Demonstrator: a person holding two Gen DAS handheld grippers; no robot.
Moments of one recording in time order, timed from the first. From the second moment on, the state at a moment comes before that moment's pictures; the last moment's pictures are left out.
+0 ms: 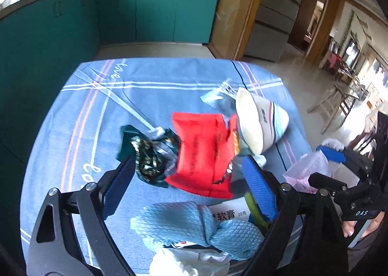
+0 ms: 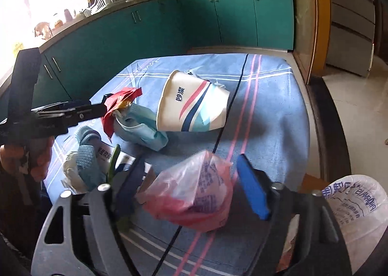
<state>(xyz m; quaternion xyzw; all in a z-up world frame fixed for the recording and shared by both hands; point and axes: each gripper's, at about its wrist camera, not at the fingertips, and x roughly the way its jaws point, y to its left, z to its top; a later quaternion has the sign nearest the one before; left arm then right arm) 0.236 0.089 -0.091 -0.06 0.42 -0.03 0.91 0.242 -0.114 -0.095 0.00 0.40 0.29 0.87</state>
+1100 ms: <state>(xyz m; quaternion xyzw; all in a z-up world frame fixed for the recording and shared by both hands) 0.206 0.078 -0.059 0.00 0.31 0.01 0.95 0.236 -0.105 -0.111 -0.07 0.42 0.20 0.88</state>
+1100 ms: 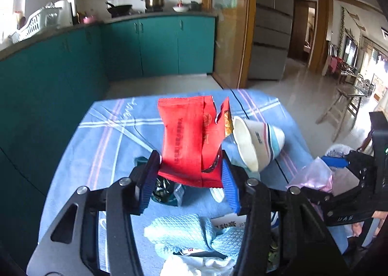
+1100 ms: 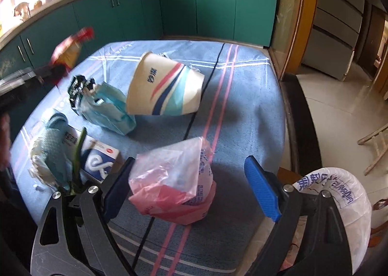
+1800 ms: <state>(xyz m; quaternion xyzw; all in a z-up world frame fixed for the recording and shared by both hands) 0.201 0.069 -0.058 0.02 0.31 0.00 0.95 0.219 -0.117 -0.071 -0.06 0.37 0.20 0.91</state>
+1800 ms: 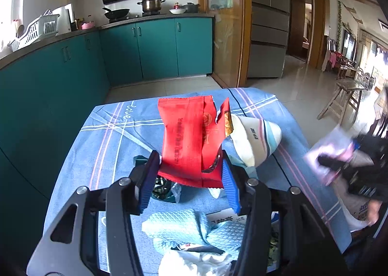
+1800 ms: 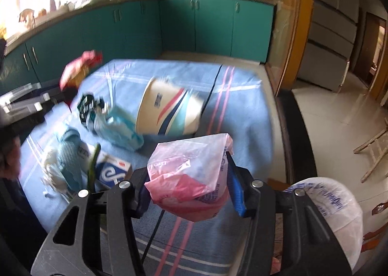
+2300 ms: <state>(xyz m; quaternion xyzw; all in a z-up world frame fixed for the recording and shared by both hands) 0.187 -0.025 -0.060 0.05 0.30 -0.12 0.94 0.188 -0.245 -0.048 -0.02 0.32 0.03 0.95</state>
